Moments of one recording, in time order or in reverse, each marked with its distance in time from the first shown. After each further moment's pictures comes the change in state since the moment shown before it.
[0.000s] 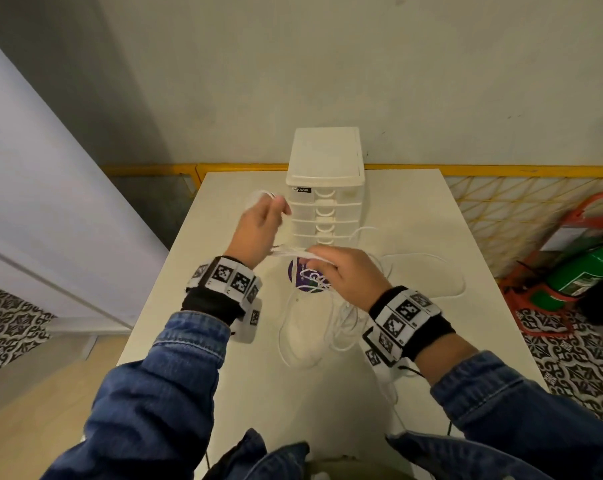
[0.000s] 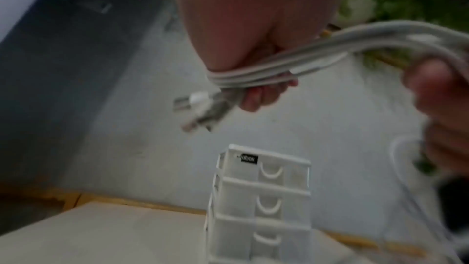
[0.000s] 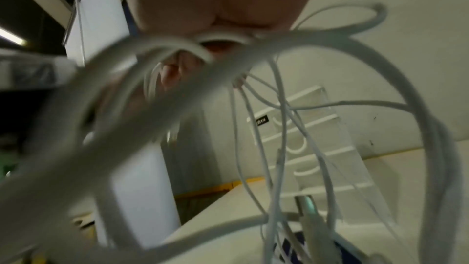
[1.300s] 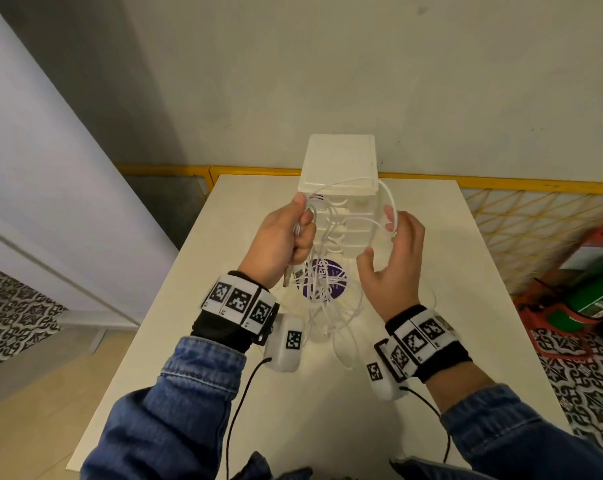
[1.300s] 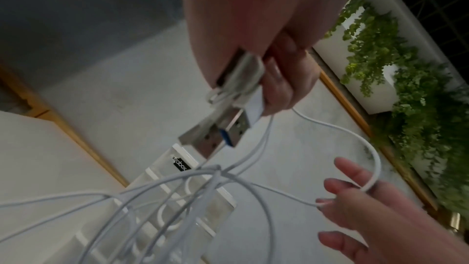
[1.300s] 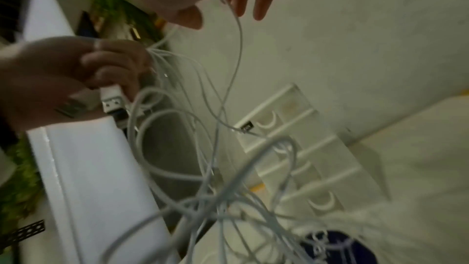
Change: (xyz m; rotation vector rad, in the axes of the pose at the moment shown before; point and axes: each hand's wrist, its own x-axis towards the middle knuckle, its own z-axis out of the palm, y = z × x) left_hand -0.015 0.036 0.006 -0.735 -0.258 -0.180; right_hand -0.001 0.007 -0.014 -0.107 0.691 0.076
